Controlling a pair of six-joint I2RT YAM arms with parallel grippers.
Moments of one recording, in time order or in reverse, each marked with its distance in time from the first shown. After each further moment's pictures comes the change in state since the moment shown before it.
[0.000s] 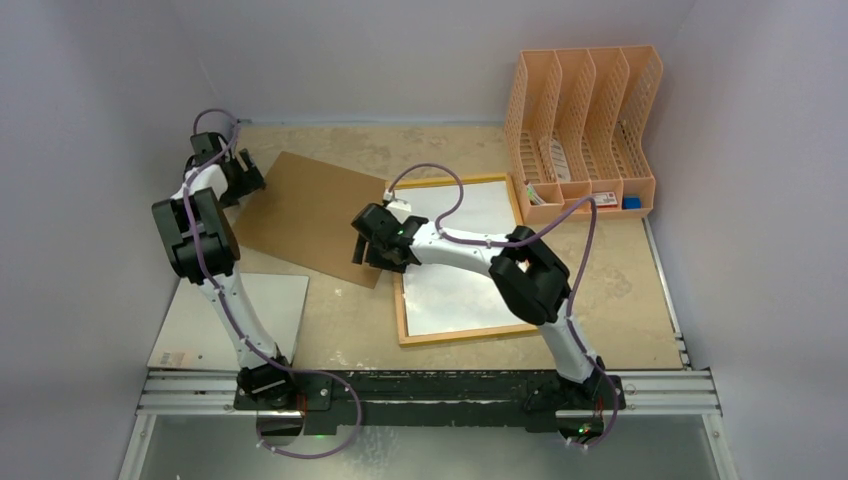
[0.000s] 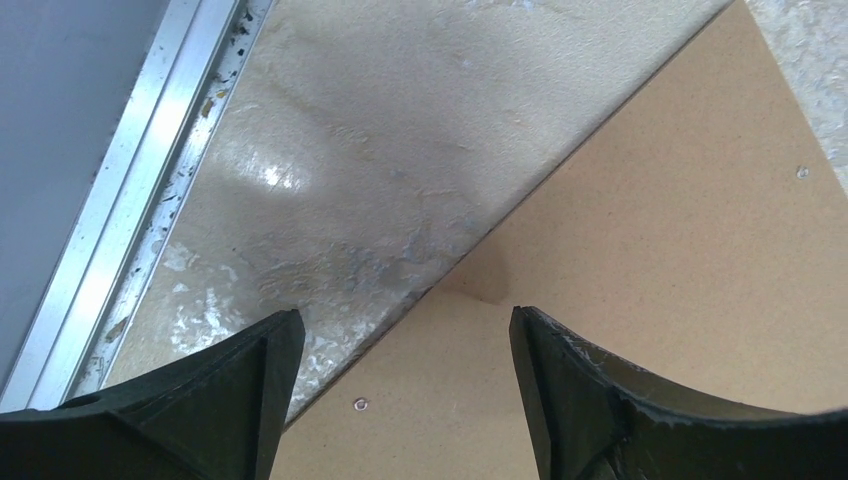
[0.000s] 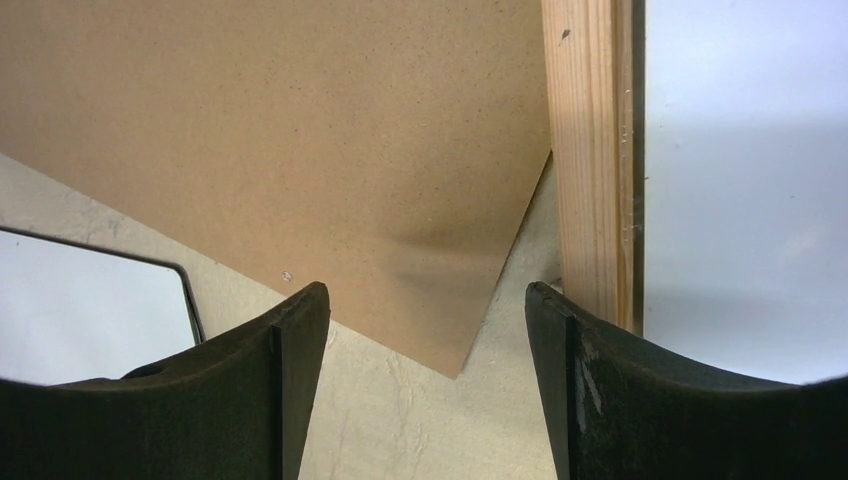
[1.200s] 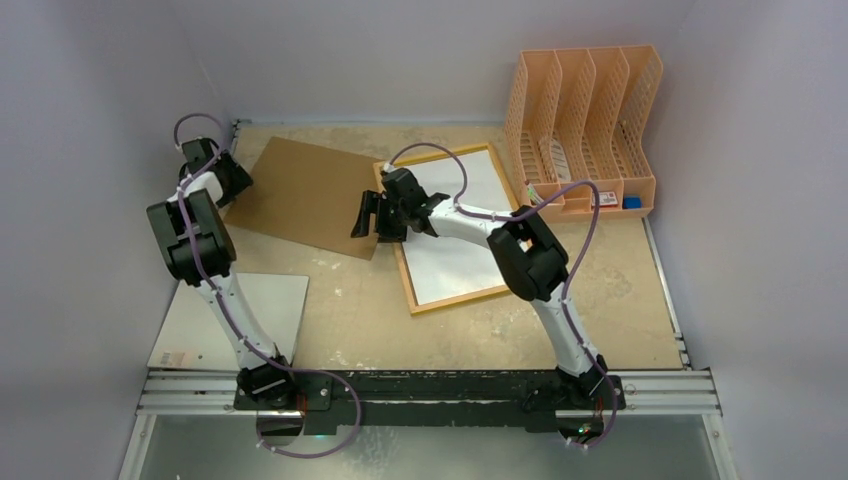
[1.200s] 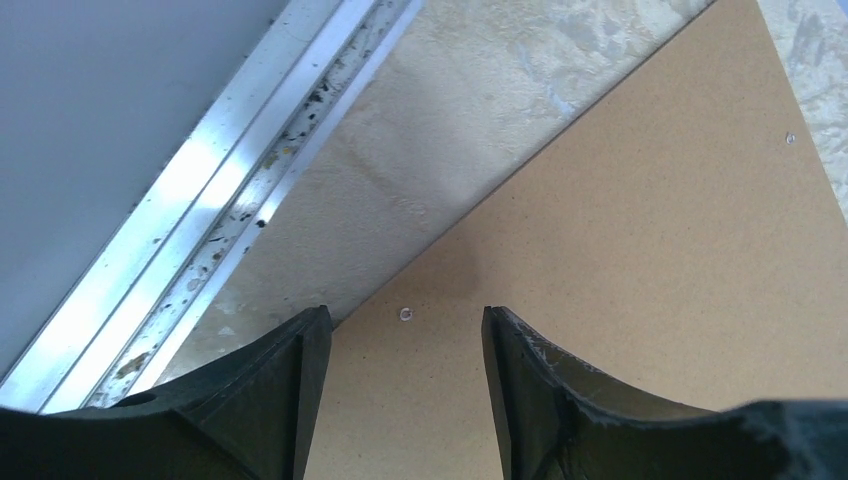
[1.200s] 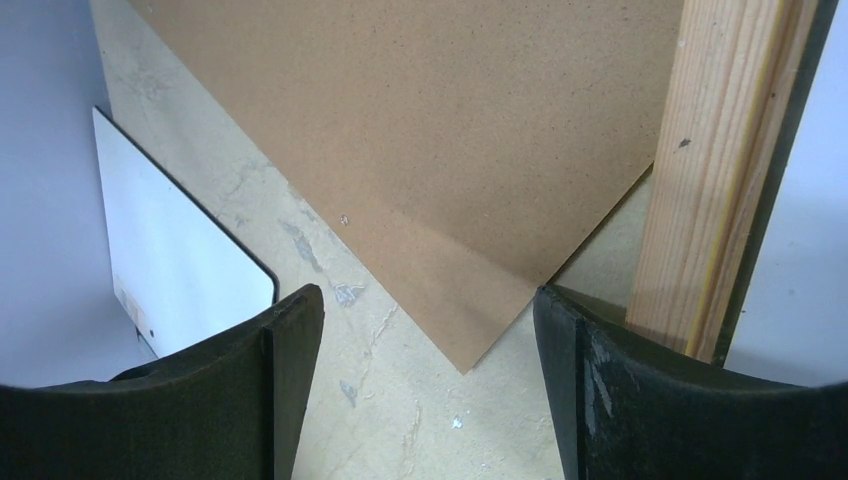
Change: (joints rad) left arm 0.035 0.015 -0.036 0.112 0.030 -0.153; right arm -0.203 0.125 0.045 0.329 -0.476 -0.256
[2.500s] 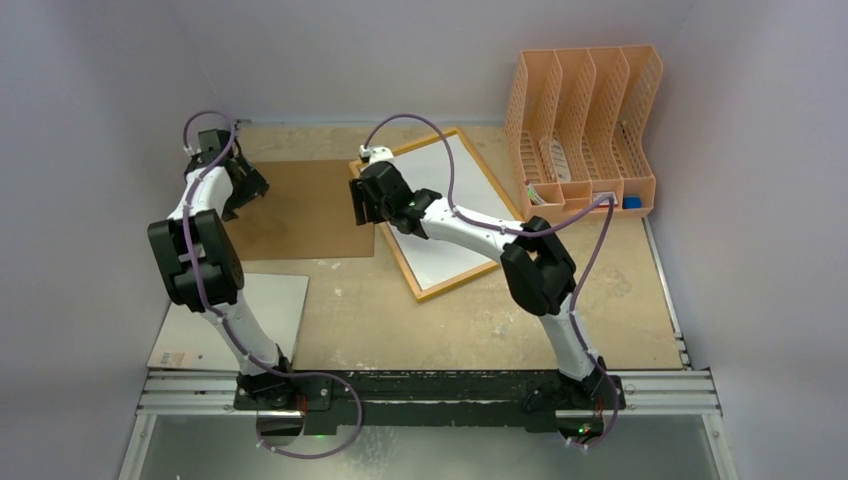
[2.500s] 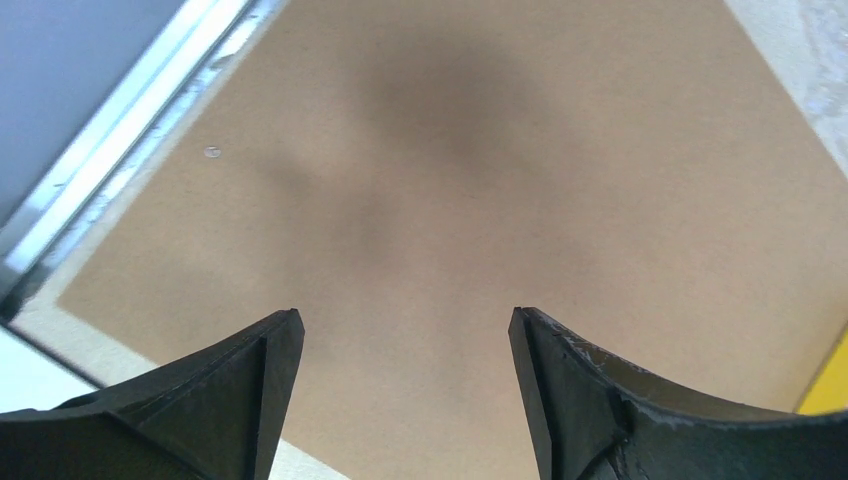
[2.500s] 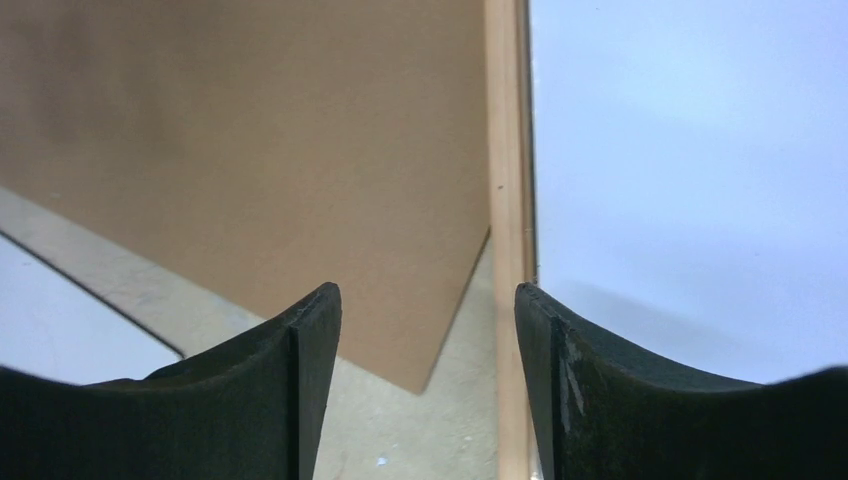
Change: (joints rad) left arm -0.114 -0.298 -0.107 -0.364 -0.291 -0.106; right arm 0.105 -0.122 0.085 -0.079 0.472 -0.362
